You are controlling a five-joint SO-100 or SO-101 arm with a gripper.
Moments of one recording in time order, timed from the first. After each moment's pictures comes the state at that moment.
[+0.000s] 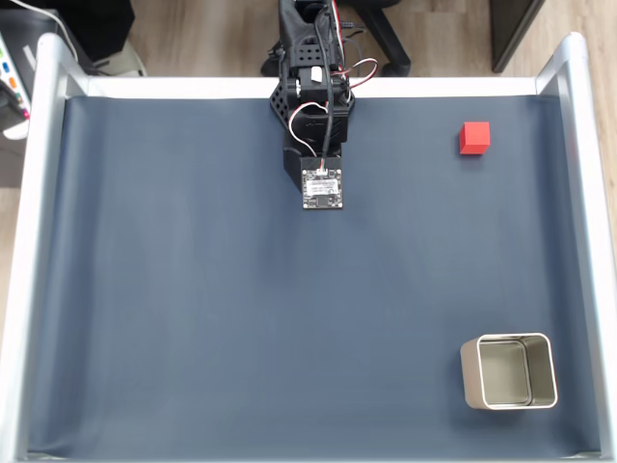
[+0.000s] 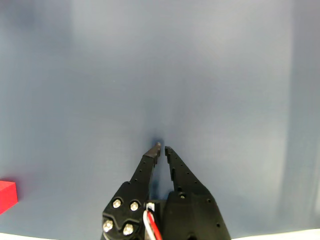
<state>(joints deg) -5.9 192.5 179.6 74.4 -89.5</state>
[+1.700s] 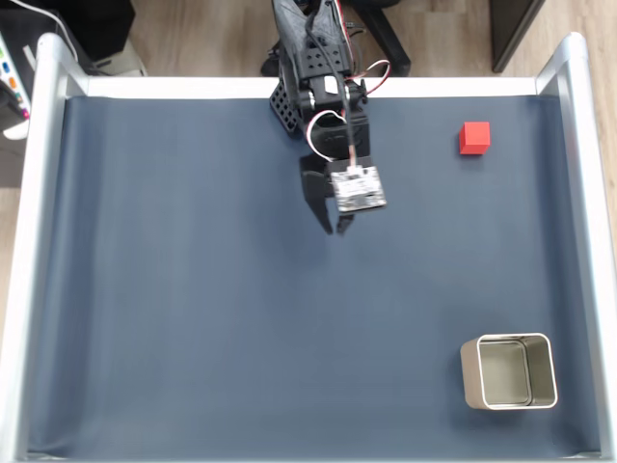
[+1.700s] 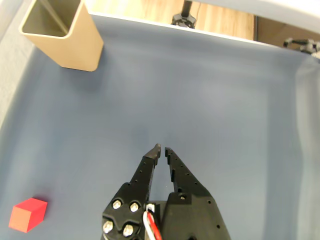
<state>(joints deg) -16.0 155.7 150.7 49.4 -89.6</state>
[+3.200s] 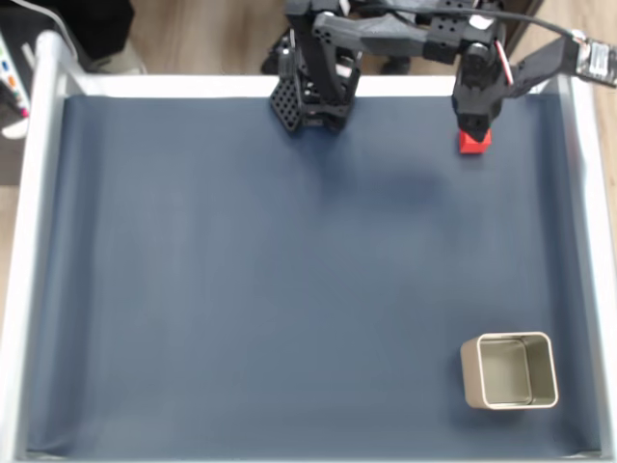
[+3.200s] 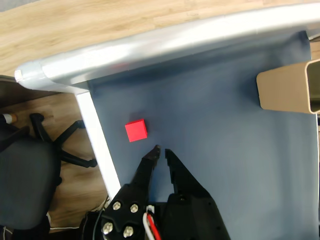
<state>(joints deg) -77.0 118.3 108.5 76.7 -93.9</state>
